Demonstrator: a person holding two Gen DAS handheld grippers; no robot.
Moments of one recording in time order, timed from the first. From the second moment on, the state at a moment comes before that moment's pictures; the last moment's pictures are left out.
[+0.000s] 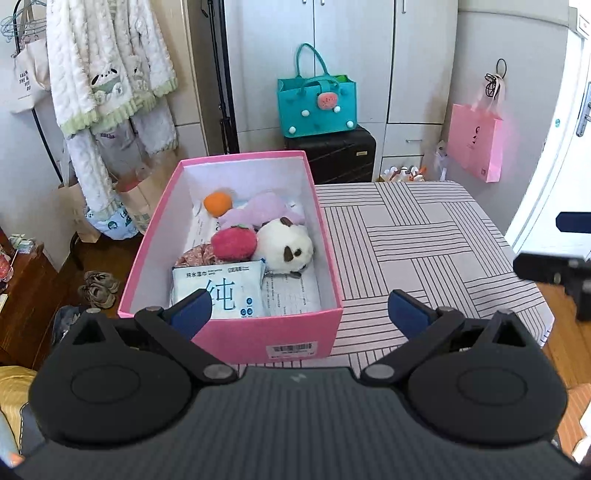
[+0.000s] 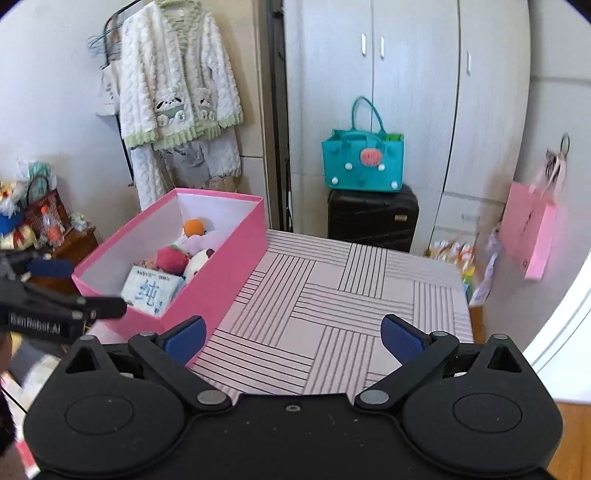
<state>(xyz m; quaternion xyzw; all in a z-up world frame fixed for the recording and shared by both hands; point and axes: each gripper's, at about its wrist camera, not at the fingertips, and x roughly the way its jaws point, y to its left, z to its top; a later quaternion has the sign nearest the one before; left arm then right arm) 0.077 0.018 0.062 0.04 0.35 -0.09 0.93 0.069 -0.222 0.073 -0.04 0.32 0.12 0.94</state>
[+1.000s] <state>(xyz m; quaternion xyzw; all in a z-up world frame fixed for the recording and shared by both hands) 0.049 -0.010 0.035 0.03 0.35 -0.09 0.93 0.031 -0.232 0.057 -0.04 0.32 0.06 0.95</state>
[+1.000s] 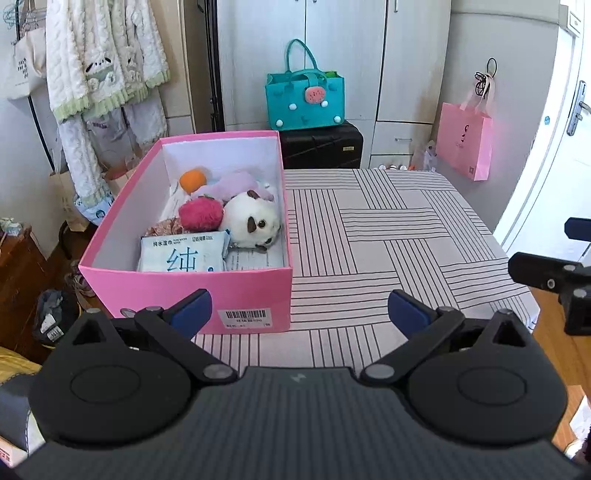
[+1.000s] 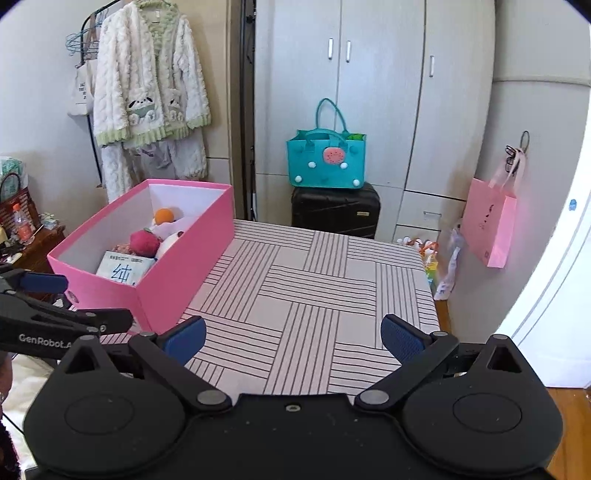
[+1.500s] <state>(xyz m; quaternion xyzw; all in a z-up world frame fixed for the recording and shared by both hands) 0.044 -0.013 0.036 0.04 0.34 -0.07 0.94 0.022 -0.254 0.043 0.00 0.33 0.02 0.95</state>
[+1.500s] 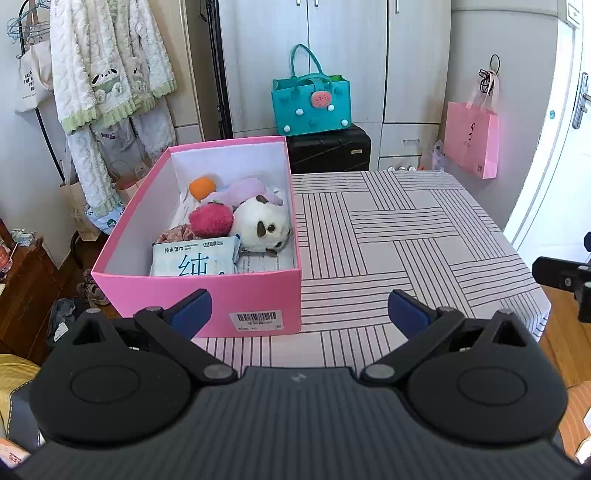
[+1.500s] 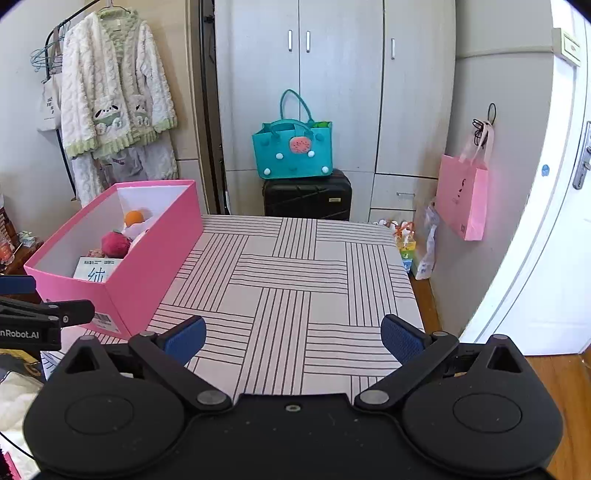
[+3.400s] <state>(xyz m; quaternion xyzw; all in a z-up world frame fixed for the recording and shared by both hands) 0.027 -0.012 0.034 0.04 0.30 -0.07 0.95 0.003 -0.251 0.036 0.00 0.28 0.03 0.96</state>
